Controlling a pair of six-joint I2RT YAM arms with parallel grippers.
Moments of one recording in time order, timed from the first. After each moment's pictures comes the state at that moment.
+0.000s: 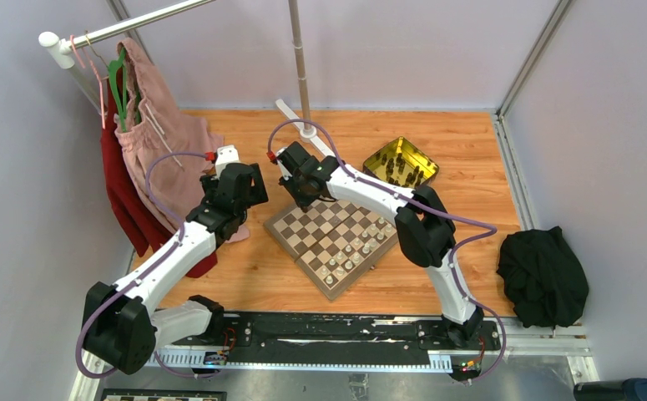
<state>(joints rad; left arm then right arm) -0.41 1.12 0.76 -0.25 -0.56 -0.43 0.88 2.16 1.86 -0.65 0.06 0.06</state>
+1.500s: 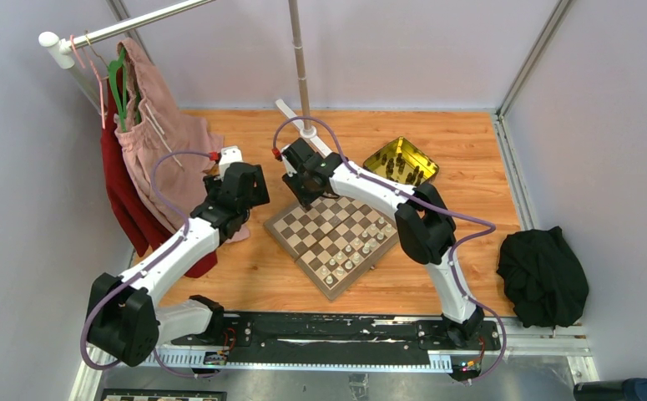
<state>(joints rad) -0.41 1.17 0.76 -0.25 -0.56 -0.43 0.85 2.17 1.86 -0.65 0.02 0.06</state>
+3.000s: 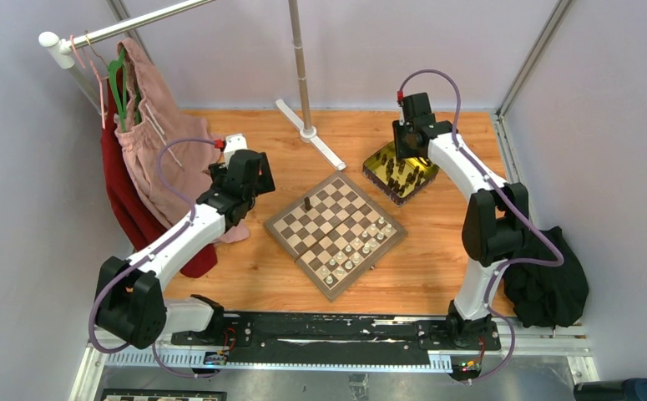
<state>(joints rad) -0.41 1.26 0.87 -0.24 -0.55 -0.43 0.30 1.83 1.59 -0.58 0.15 0.07</state>
